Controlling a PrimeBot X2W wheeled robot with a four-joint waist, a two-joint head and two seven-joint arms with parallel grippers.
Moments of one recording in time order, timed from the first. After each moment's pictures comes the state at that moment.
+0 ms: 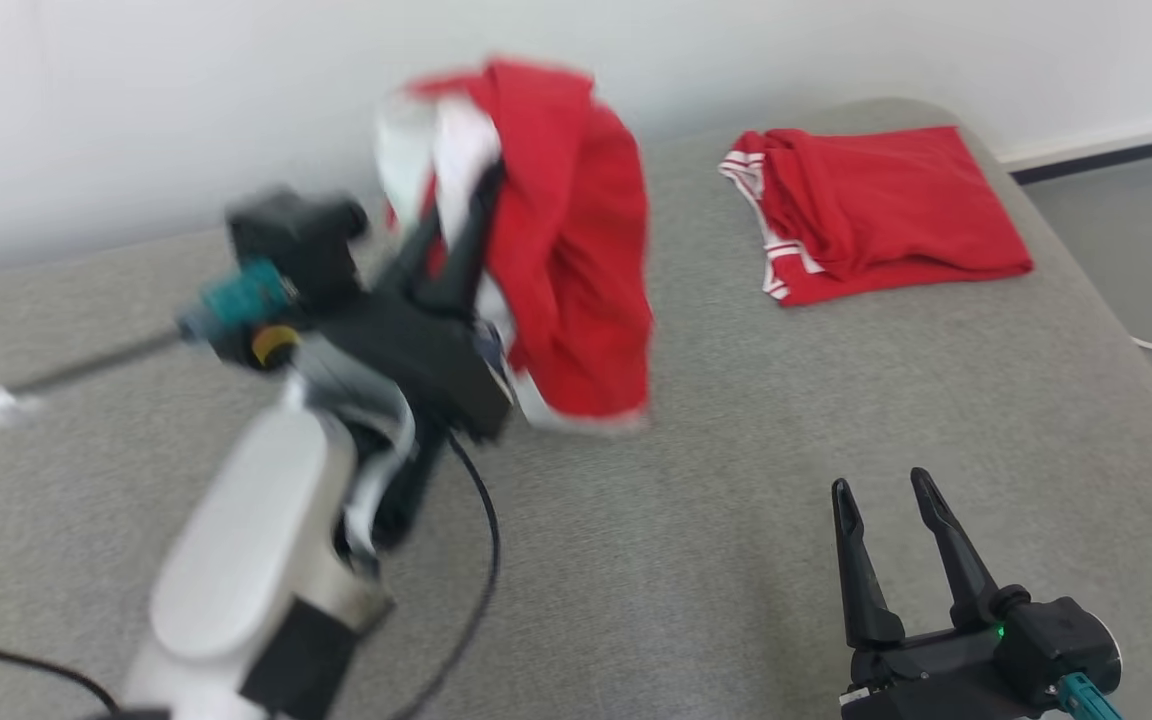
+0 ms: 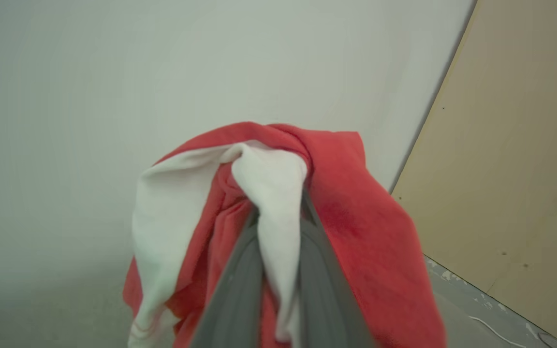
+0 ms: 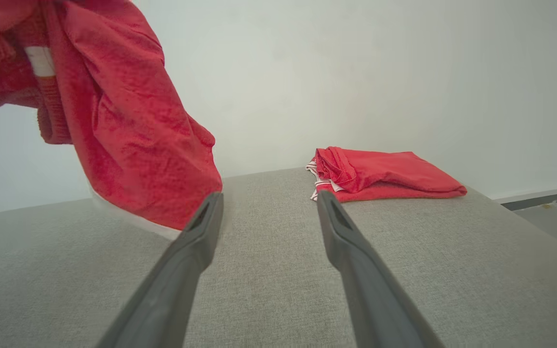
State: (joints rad) left arm -0.74 0.14 -0.42 0.26 -0.62 -0.04 0.05; right arm -0.02 -0.05 0.05 0.05 0.13 0.13 -0.26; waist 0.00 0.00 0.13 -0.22
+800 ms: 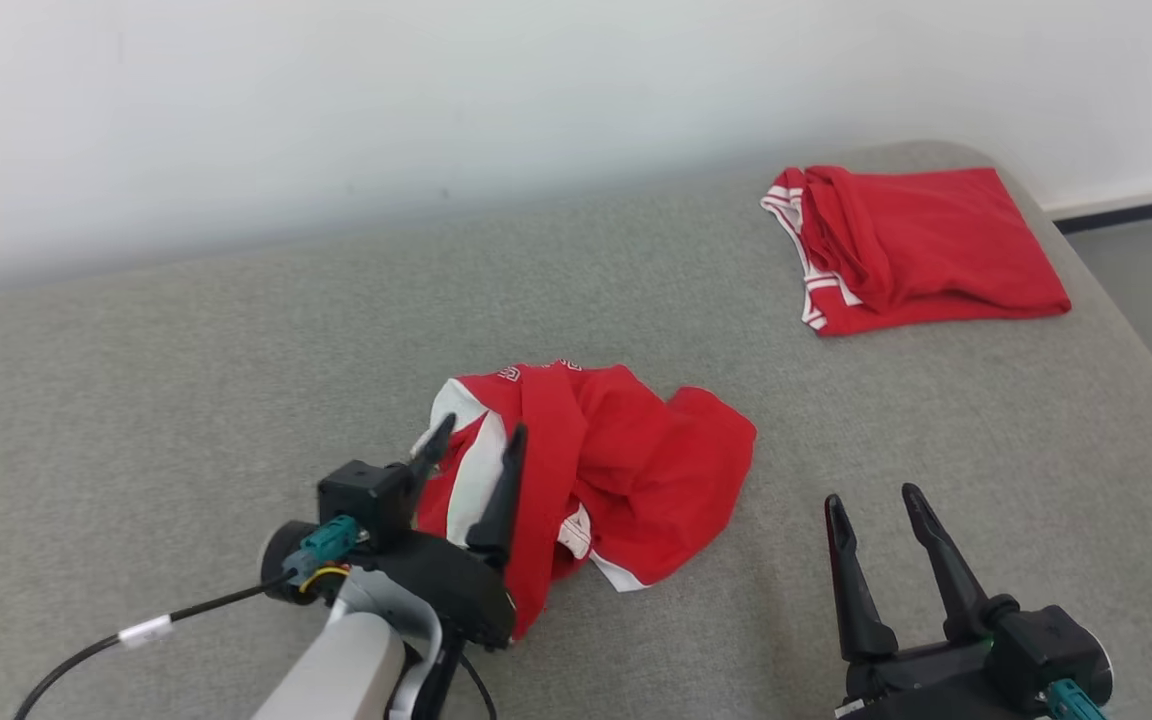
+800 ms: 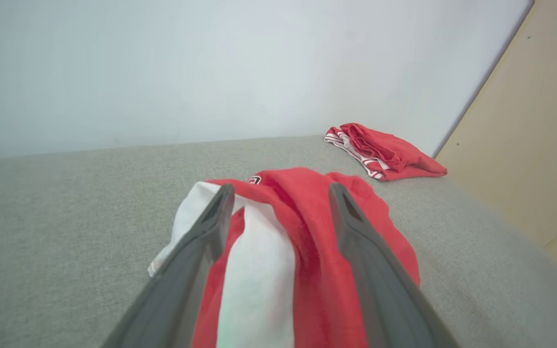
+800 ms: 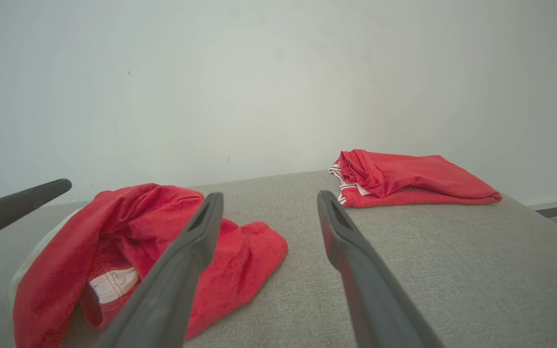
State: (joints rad) left arm -0.49 0.10 -0.52 0.56 -0.56 -0.03 -0.22; right arm -0.01 -0.05 0.06 0.08 0.13 0.13 -0.26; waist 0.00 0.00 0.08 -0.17
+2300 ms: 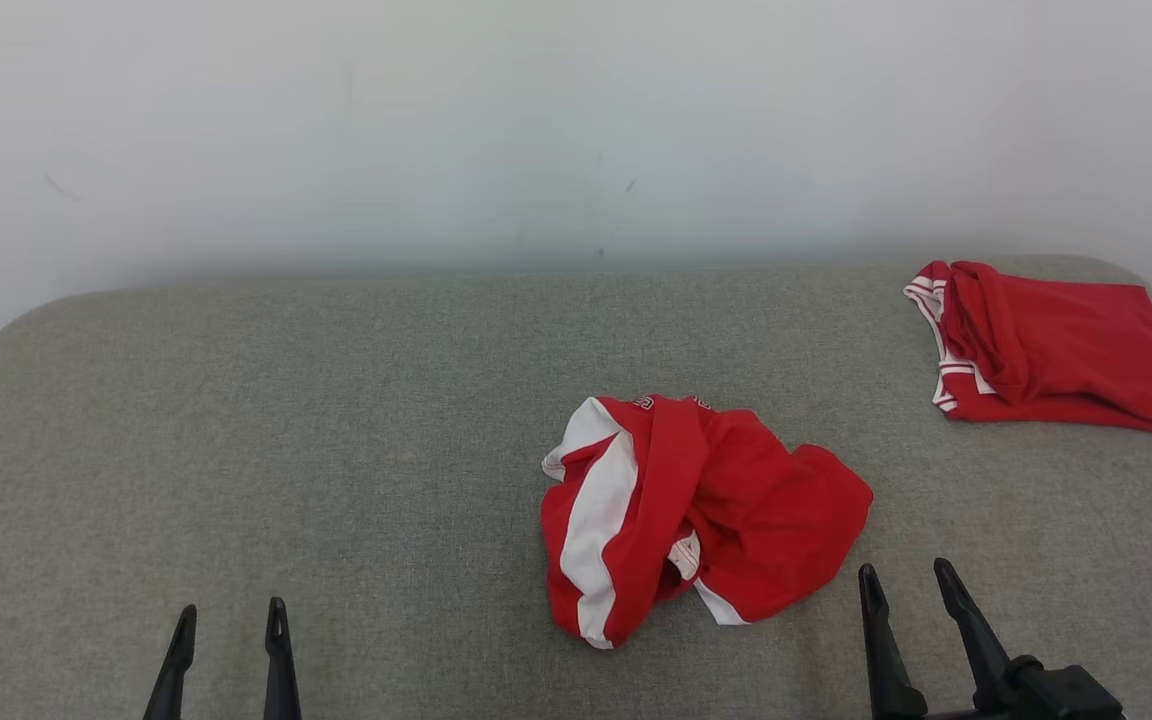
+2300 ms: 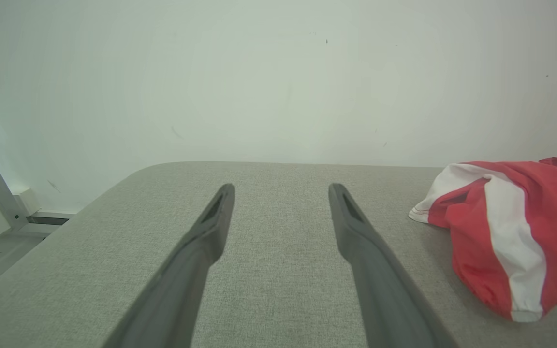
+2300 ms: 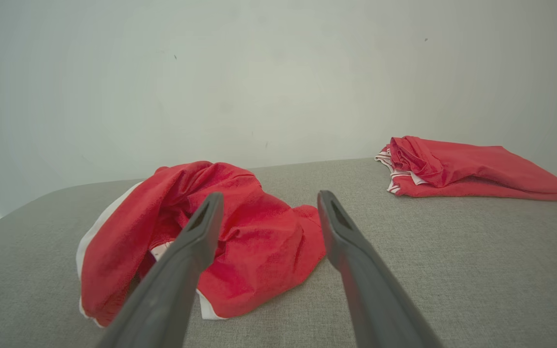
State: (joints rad) left arm 0.10 0.06 0.02 0.06 -0.12 -0.04 -0.26; right arm 0.09 -0.05 0.00 0.12 0.14 0.13 -0.26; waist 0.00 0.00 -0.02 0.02
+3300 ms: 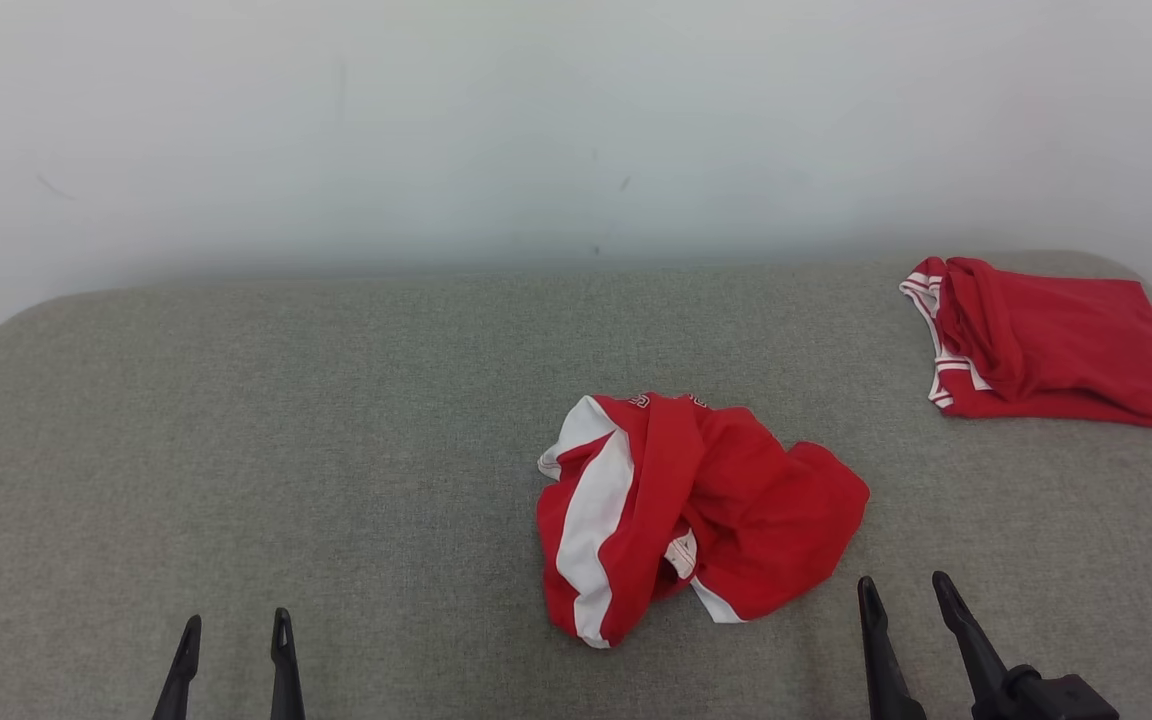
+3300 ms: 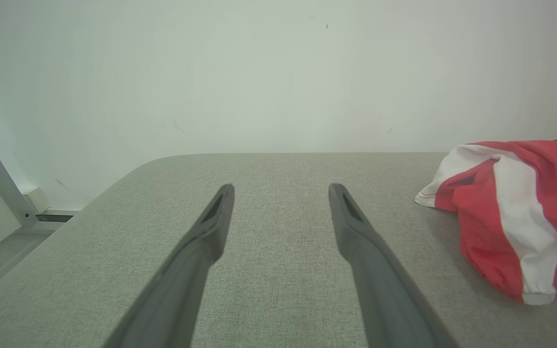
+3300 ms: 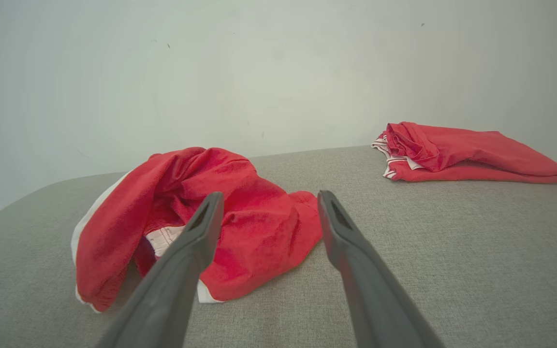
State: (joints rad) left arm 0.11 0.05 0.03 0.09 -0.07 -0.02 -0.26; right arm 0.10 -0.05 0.01 0.13 0.15 0.13 -0.26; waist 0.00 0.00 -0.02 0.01
